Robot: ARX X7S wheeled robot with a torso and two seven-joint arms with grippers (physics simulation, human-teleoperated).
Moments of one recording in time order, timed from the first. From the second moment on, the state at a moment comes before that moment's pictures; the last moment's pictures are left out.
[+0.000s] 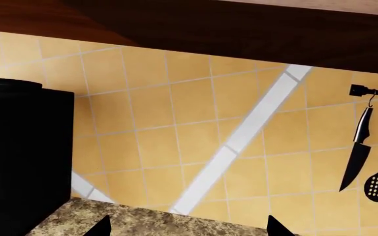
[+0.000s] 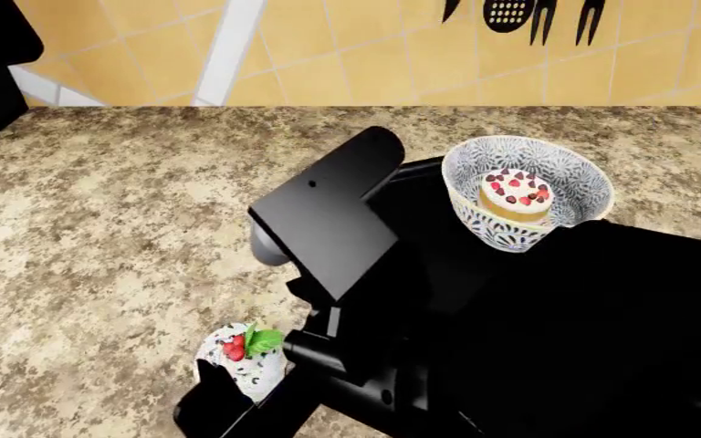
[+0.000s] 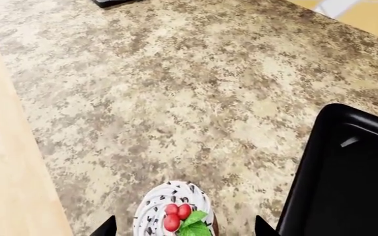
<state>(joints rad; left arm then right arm) -1.55 -1.07 0.49 0.57 -2.10 -0.69 -1.37 1.46 0.41 -0.93 -0.54 2.35 0.85 1.19</state>
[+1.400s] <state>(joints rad) -1.58 -1.08 0.50 0.57 -2.12 -0.68 -1.36 1.30 0.38 -1.03 -0.48 2.15 0.89 1.06</state>
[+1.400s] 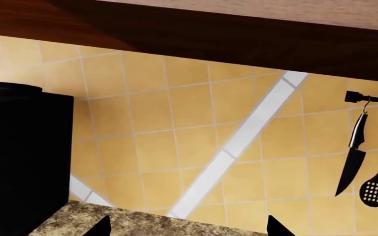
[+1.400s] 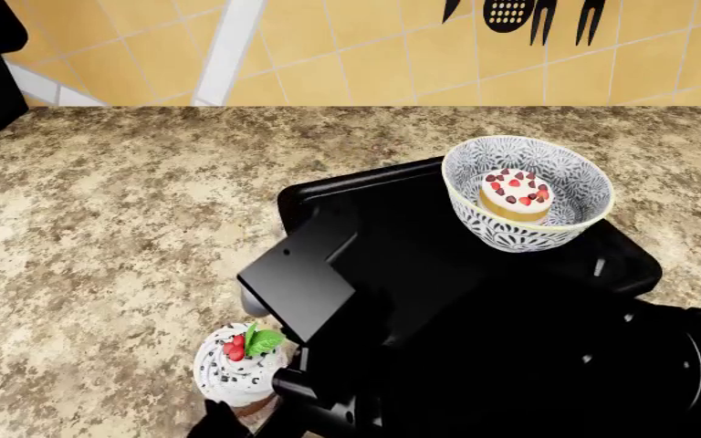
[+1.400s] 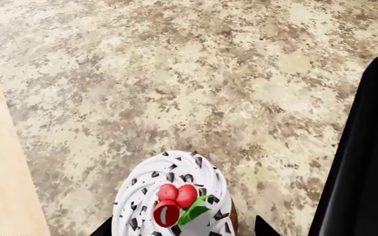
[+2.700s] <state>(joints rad) -1.60 -1.10 0.51 0.57 -2.12 -0.67 -1.36 1.57 0.46 -0.94 -0.41 2.31 0.89 1.07</state>
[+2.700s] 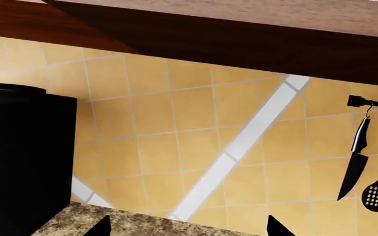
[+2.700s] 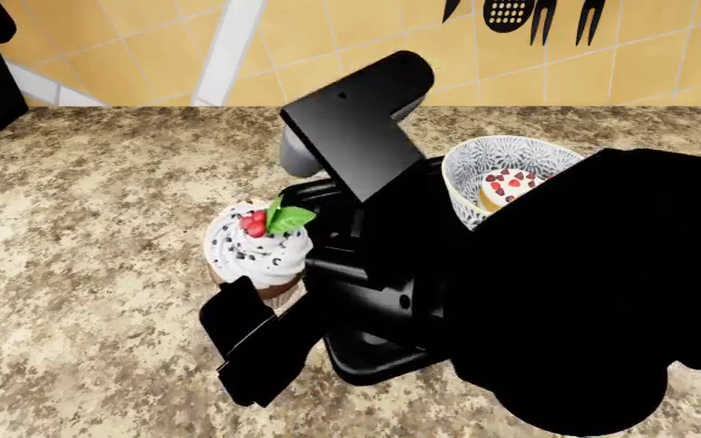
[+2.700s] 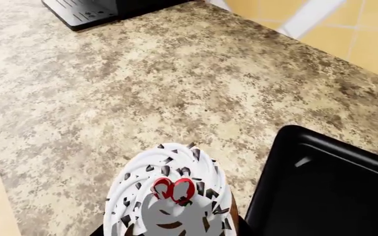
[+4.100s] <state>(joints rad) -1.60 -1.10 0.54 0.58 -2.11 -0.66 -1.36 1.48 0.77 -0.97 -0.46 2.26 0.84 1.24</state>
